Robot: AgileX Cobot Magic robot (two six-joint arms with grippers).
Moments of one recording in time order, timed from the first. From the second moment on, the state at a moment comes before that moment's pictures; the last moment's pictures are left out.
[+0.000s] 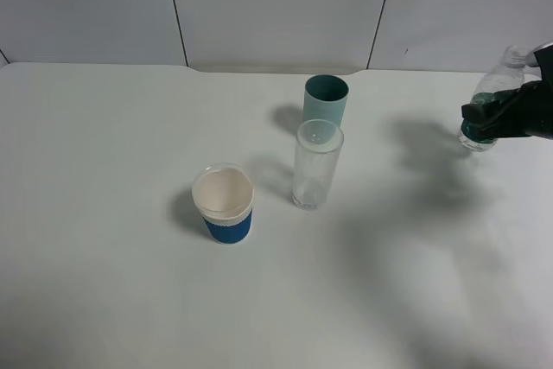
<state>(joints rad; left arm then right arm) 0.13 0.13 -0.52 -0.12 1.06 0.20 -0.35 1.79 -0.65 -0.84 -0.69 0.17</state>
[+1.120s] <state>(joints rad) 0.13 0.13 -0.52 -0.12 1.06 0.20 -0.01 1.70 -0.84 -0.59 -0.22 0.12</state>
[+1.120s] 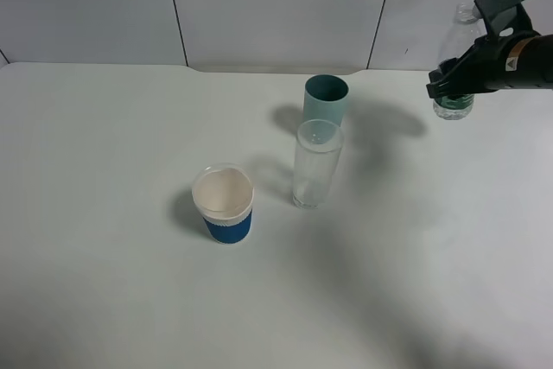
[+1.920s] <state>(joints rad) 0.13 0.13 -0.52 -0.12 1.06 0.20 0.17 1.72 -1.02 -1.02 0.05 0.40</state>
